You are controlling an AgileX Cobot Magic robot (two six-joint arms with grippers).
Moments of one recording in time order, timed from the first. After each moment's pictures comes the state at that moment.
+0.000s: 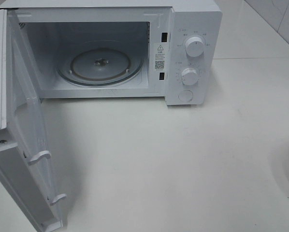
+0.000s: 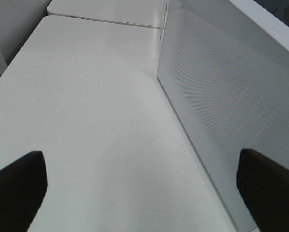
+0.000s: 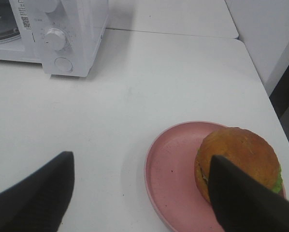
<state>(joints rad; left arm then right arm) 0.09 0.00 -0.52 -0.10 1.07 0.01 0.15 0.00 -0.49 -0.15 0.97 0.08</state>
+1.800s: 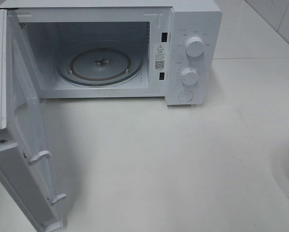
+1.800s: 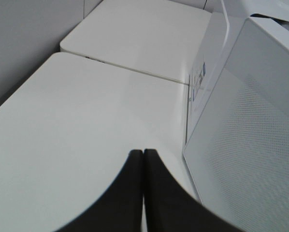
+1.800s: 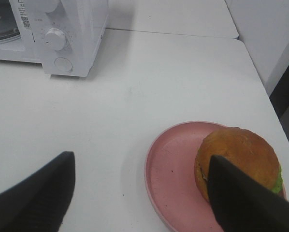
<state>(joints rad) 0.09 0.81 -0.27 -0.13 -0.12 -0.05 0.15 0.00 -0.49 -0.15 0.97 0.08</state>
